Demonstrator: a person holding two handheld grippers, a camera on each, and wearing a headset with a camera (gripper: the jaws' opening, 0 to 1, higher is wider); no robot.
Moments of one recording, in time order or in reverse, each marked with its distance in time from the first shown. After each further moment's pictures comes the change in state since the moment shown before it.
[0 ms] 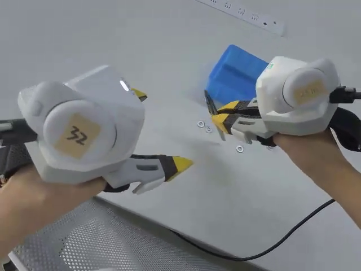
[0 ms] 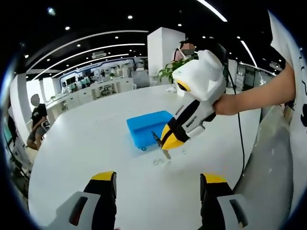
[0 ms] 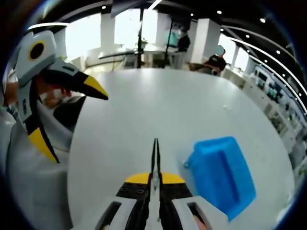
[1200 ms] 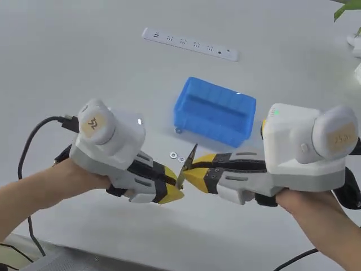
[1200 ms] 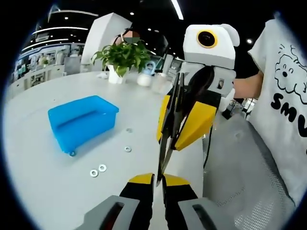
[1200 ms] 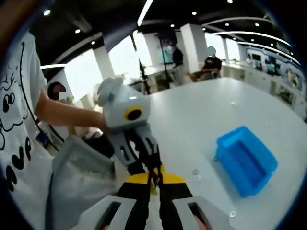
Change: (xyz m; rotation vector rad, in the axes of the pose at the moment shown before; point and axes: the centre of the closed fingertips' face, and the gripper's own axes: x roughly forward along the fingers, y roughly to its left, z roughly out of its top) left arm 0.059 -0.066 -0.019 0.048 0.071 -0.752; right arm -0.054 0.057 0.016 0.253 -0.209 0.185
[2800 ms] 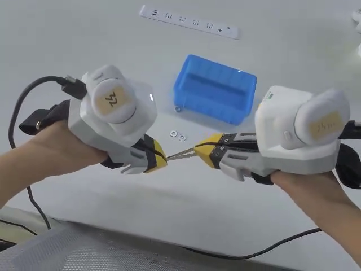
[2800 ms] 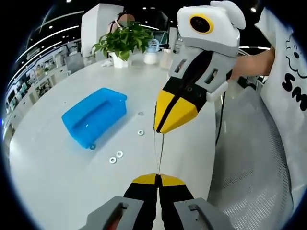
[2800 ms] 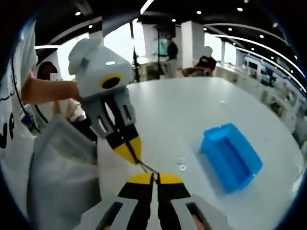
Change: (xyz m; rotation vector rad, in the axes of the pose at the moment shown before) left arm -0.026 0.009 -0.015 0.127 0.291 0.217; right arm -0.001 -0.016 -0.026 -0.147 0.120 -0.167
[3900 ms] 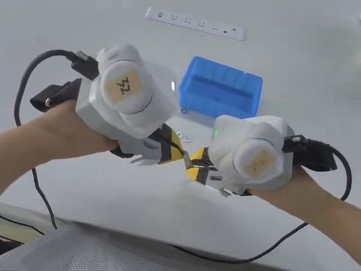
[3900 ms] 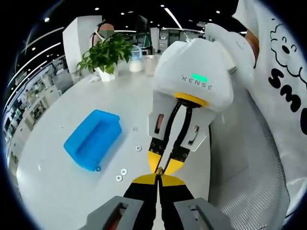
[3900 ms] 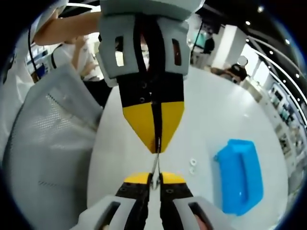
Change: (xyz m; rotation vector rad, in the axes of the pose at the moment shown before) left arm -0.020 -0.007 0.035 0.180 -0.021 -0.016; right arm 0.041 0.013 -0.021 -0.299 0.146 0.077
